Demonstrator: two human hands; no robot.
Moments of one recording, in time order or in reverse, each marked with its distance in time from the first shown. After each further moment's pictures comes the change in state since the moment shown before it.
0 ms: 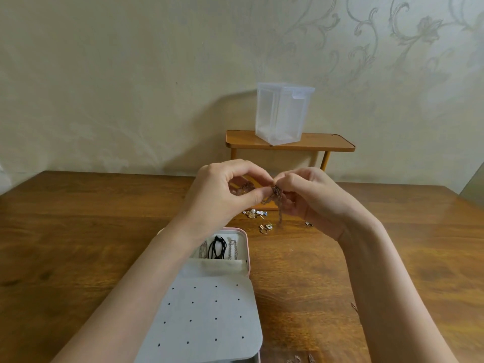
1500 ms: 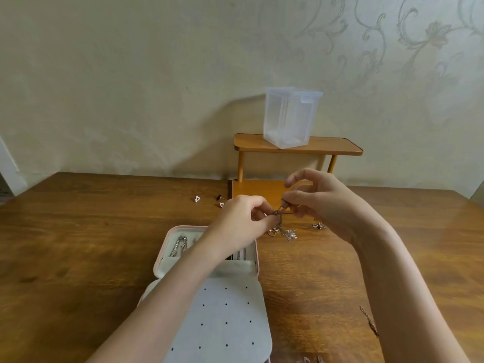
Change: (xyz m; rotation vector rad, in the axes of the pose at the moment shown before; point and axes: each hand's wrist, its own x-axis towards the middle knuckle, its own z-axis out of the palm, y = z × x) left_hand -0.010 -0.019 0.024 0.134 -0.238 -0.371; right_hand -0.002 0.000 -0.002 -0.158 0.160 0.063
